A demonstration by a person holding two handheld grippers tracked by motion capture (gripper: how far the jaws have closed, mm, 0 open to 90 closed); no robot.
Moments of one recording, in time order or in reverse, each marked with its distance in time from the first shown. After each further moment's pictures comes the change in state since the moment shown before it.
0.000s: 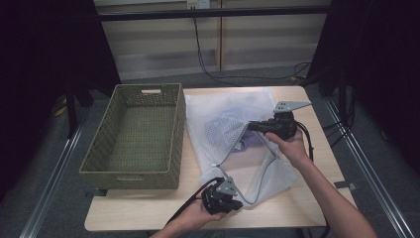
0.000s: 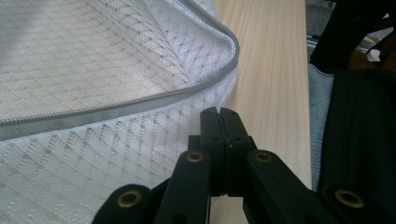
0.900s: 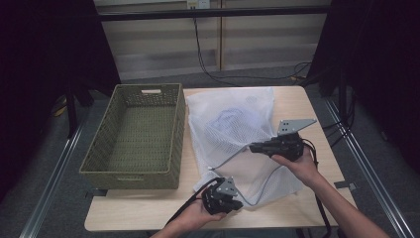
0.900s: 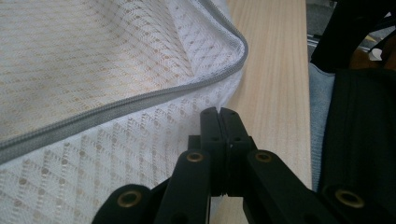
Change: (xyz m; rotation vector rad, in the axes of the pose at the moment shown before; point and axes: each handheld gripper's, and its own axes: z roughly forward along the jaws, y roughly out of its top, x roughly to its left) left arm 0.000 -0.001 0.002 -0.033 -0.026 -0.008; right arm 0.047 -0.021 -0.027 0.083 0.112 -0.103
